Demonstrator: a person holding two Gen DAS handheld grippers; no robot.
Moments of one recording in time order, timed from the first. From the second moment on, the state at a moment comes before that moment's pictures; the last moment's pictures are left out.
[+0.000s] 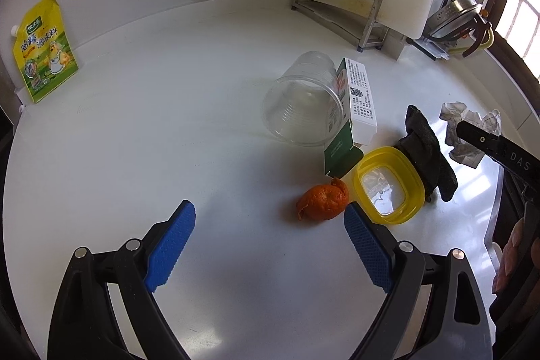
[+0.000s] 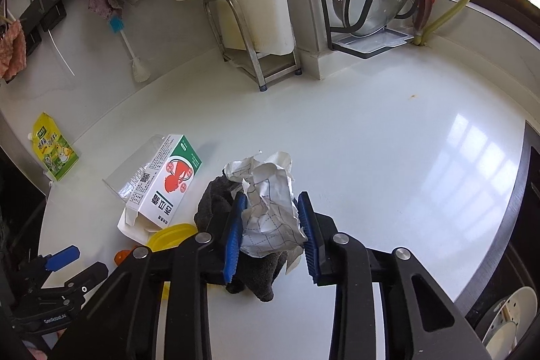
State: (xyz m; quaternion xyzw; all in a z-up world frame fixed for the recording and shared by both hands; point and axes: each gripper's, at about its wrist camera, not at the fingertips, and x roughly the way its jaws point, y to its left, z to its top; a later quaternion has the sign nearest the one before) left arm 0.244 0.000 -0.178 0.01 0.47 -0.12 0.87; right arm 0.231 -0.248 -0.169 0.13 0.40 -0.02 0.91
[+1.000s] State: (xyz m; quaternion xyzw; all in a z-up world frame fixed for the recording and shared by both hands) left arm 0.240 -0.020 -0.198 0.02 0.49 -0.15 0.86; right arm 0.139 -0.256 -0.160 0.20 0.40 -0.05 0.89
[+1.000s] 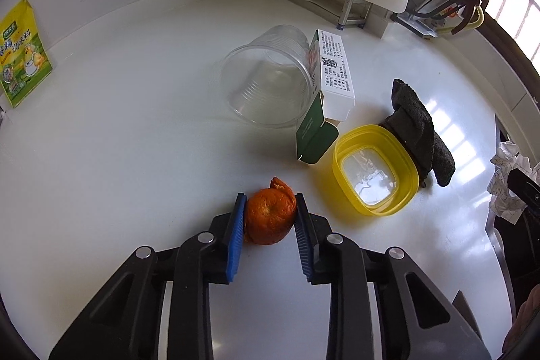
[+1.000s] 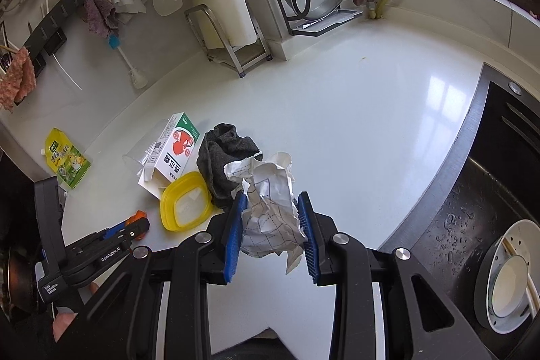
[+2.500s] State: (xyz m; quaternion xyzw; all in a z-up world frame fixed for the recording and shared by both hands) left arm 0.026 -0.008 -0.133 0.03 0.48 -0.13 0.87; right arm -0.038 -0.208 -0.133 0.16 0.47 0.06 0.87
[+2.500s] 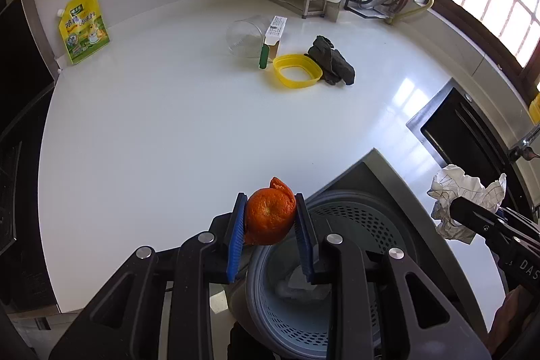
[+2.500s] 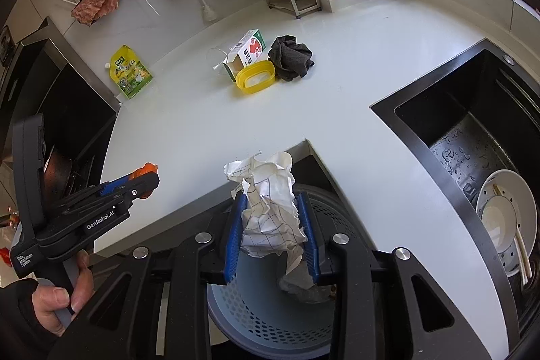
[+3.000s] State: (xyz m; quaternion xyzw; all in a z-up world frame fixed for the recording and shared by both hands) left arm -0.014 -0.020 -0.138 0.03 0.49 -0.13 0.86; right arm -0.074 -0.208 -0.144 0.16 0.48 0.08 0.86
